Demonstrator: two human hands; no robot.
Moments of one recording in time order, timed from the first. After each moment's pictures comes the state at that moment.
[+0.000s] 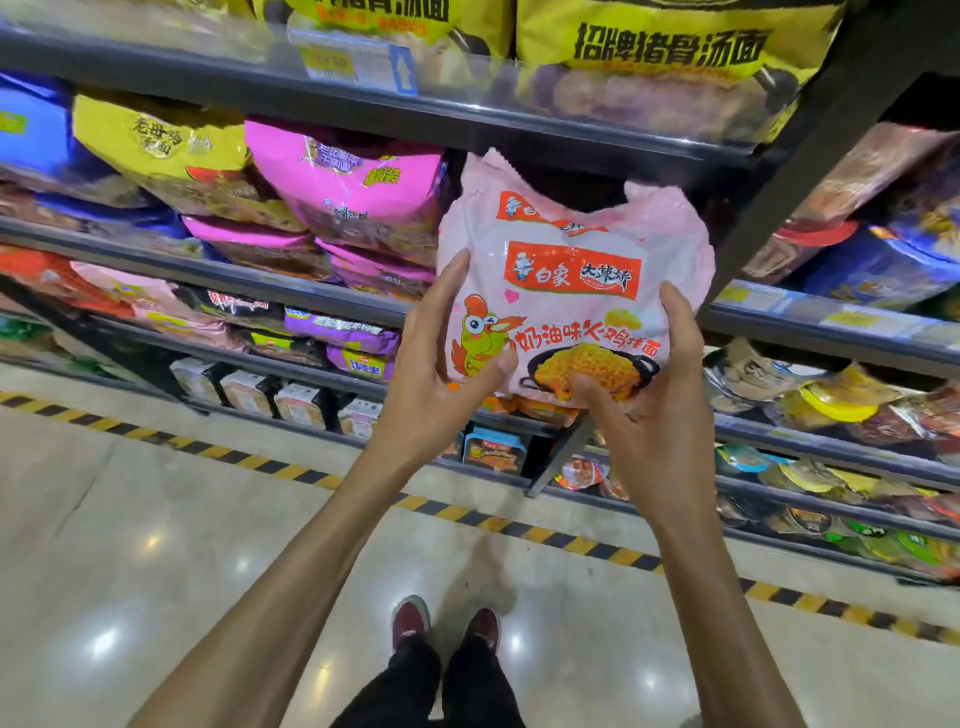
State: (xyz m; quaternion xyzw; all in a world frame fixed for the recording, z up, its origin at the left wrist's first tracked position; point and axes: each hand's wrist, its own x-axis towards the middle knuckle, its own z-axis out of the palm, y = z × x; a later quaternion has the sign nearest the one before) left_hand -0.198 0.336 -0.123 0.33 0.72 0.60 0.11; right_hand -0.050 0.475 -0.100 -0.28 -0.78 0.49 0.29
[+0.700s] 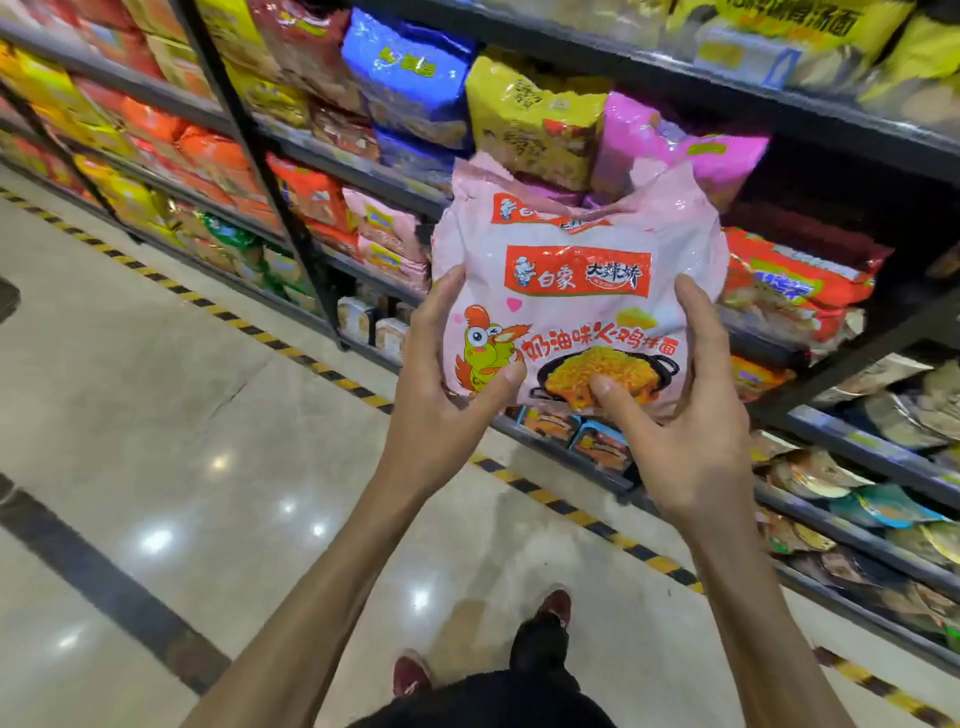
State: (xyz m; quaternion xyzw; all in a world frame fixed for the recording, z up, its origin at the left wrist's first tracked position) left_hand -0.145 0.018 -0.091 0.21 0.70 0.68 -0.02; right_hand -0.055 0.194 -0.064 -0.15 -0.83 0.48 0.24
